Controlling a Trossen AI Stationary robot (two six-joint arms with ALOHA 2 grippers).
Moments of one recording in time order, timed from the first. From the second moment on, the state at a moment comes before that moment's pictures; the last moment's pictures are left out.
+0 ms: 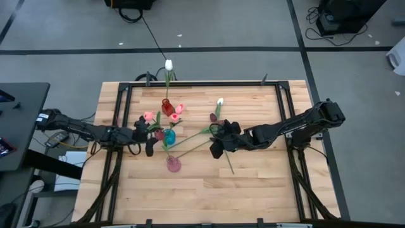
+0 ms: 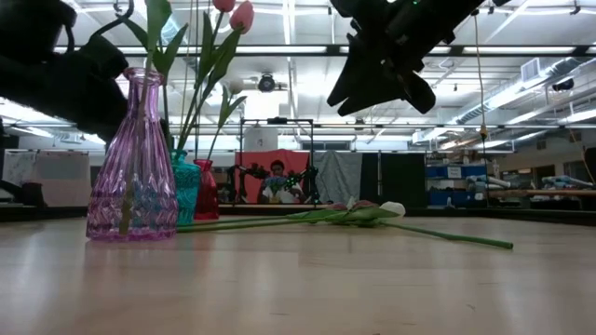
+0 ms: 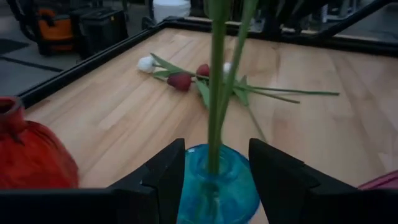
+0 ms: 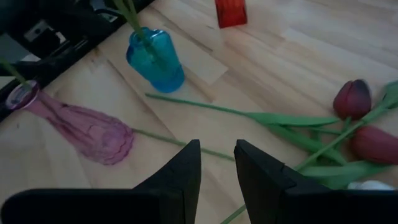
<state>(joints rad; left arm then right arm) -0.22 0.51 0.07 0.15 -0.50 -0.22 0.22 1.56 1.03 -0.24 0.50 0.87</state>
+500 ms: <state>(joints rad) -0.31 0.50 0.01 0.29 -0.53 -0.21 0.26 1.67 1.03 -0.14 0.55 0.92</state>
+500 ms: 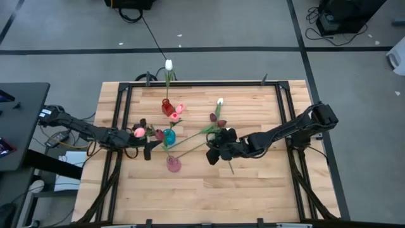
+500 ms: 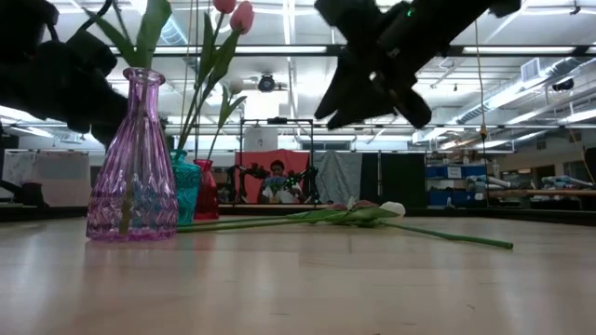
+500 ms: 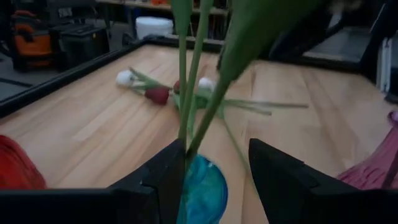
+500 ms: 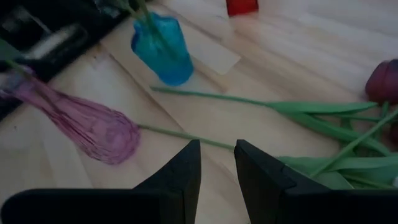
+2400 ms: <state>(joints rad) -0.31 0.42 0.01 0.19 -0.59 -0.20 0.06 1.82 1.03 -0.30 0.12 1.12</state>
